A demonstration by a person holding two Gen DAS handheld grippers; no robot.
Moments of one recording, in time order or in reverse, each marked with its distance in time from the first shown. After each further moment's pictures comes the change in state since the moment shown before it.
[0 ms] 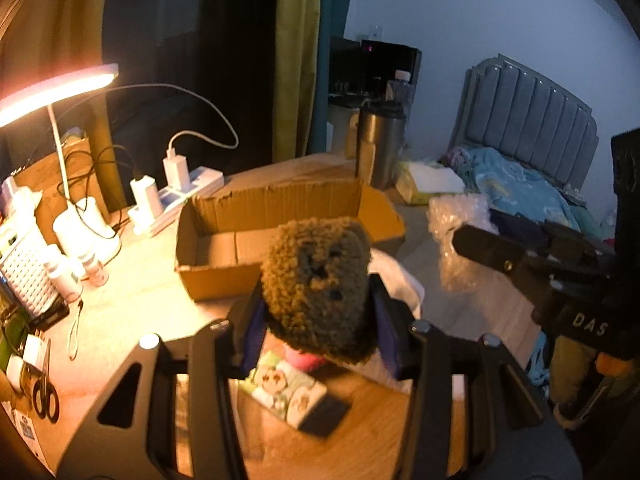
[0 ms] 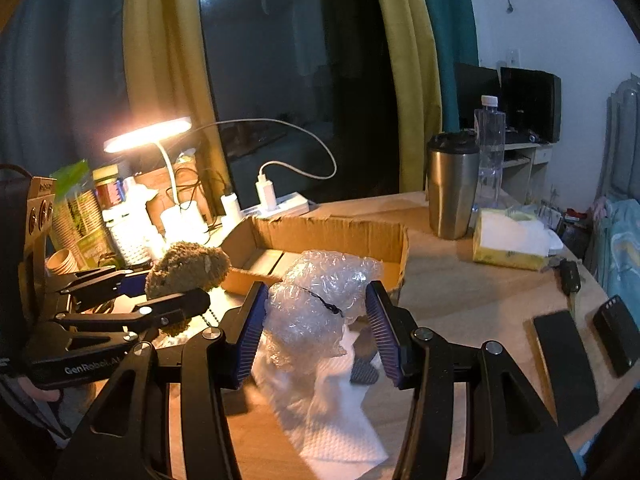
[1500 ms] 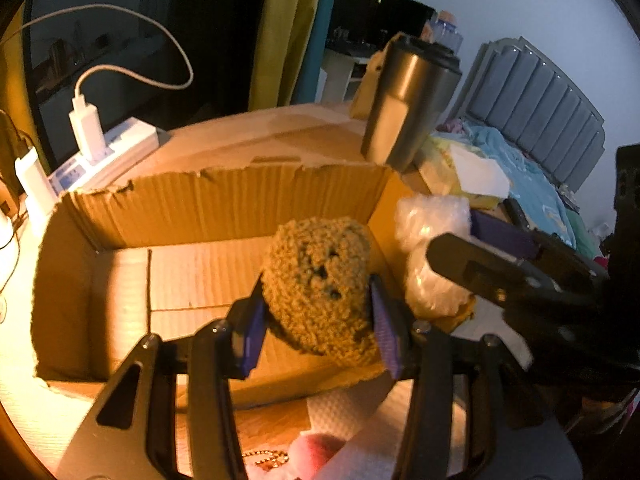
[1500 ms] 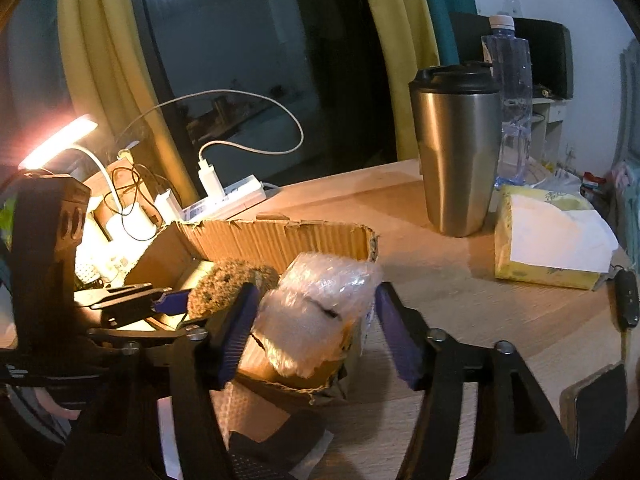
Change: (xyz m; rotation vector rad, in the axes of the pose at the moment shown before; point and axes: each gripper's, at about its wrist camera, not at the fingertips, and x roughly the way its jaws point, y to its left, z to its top) left arm 0.184 0.007 0.049 -0.094 0.205 -0.088; right arm 0.134 -0.083 0.025 0.084 0.119 0.053
